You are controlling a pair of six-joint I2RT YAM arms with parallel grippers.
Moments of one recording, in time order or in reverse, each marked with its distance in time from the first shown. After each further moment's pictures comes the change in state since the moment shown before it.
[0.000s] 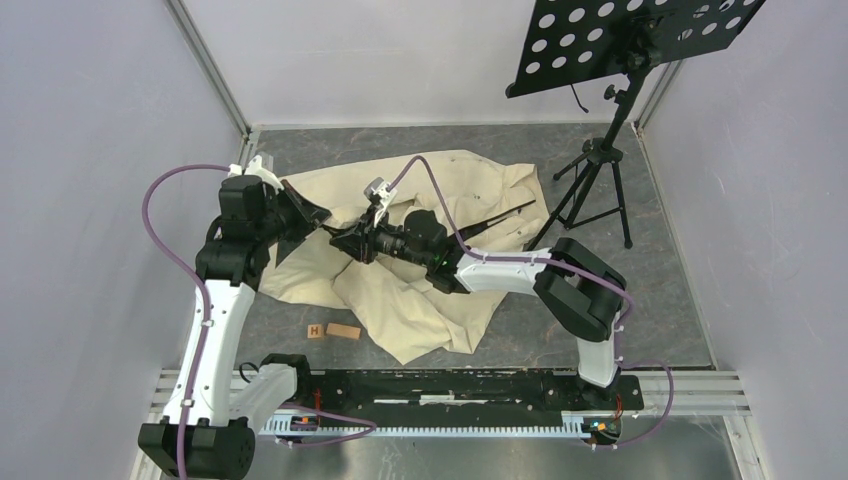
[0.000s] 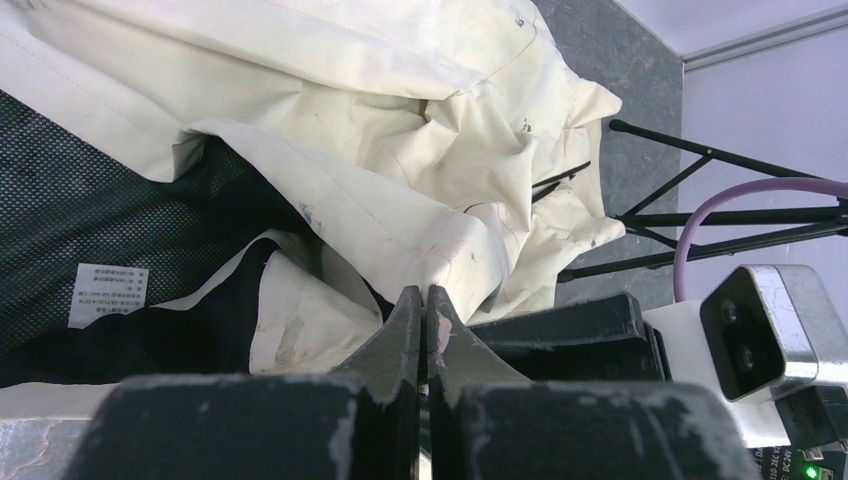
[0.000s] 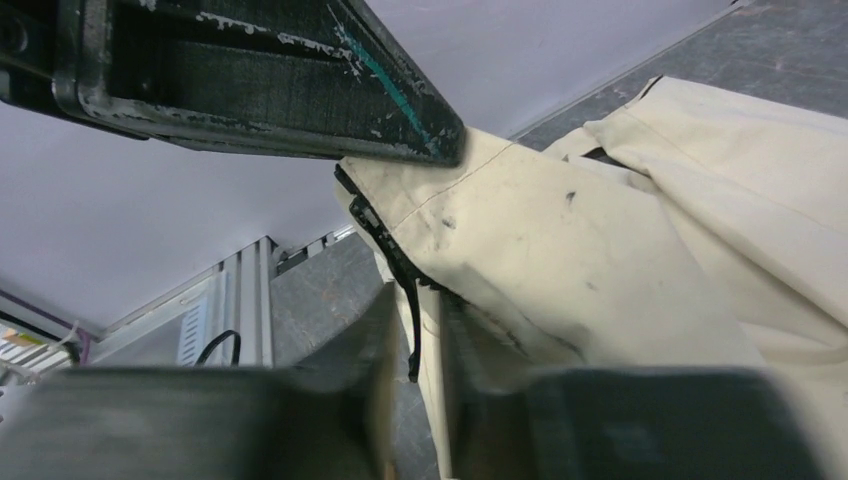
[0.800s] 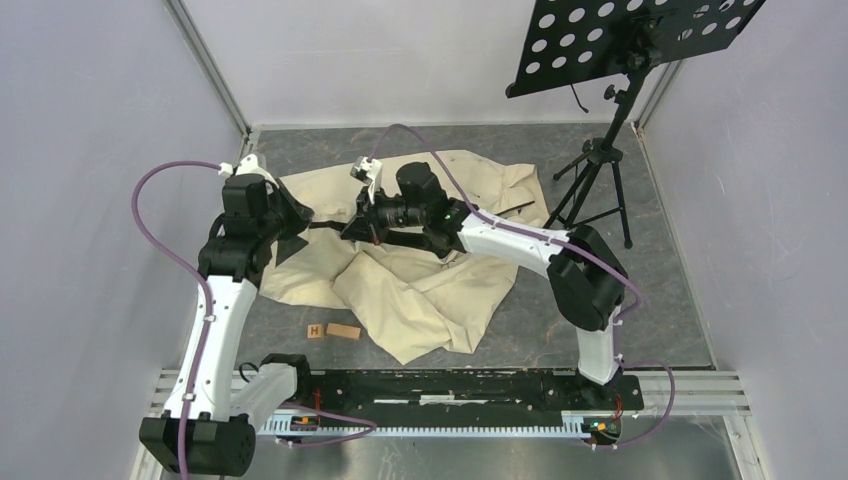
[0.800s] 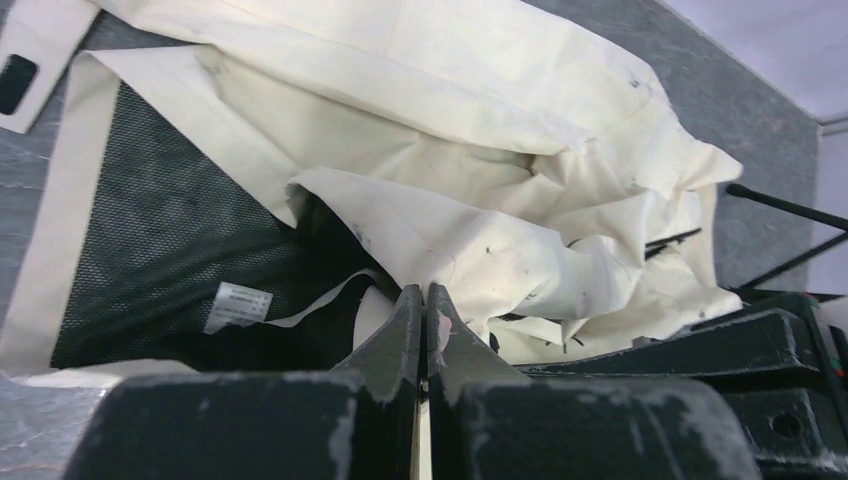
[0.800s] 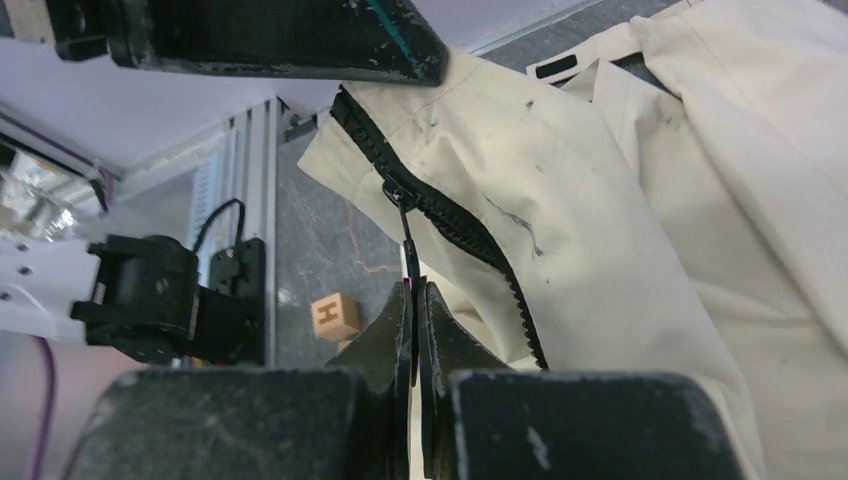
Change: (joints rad) left arm 0.011 0.014 -0.002 -0.001 -0.212 0.085; right arm -0.128 0.005 0.264 -0.561 -0.343 -0.137
